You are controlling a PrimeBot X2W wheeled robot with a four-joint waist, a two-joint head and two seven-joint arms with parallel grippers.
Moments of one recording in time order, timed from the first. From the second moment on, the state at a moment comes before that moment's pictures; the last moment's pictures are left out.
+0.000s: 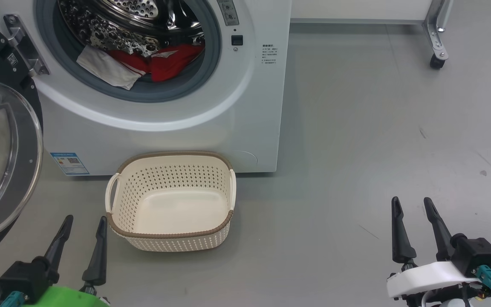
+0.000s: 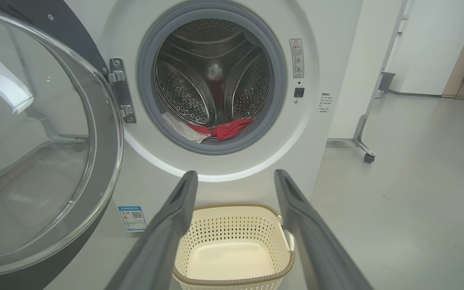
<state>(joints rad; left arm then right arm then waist) 0.05 0.20 -0.12 0.14 -0.45 -0.13 -0.25 0.09 -0.04 0.10 0.09 0.32 0.08 -0.25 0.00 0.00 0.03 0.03</state>
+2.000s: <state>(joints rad) 0.06 0.20 -0.09 0.07 -0.51 -0.13 -0.25 0.09 -0.04 0.11 0.09 0.32 0.08 -0.25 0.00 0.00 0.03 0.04</state>
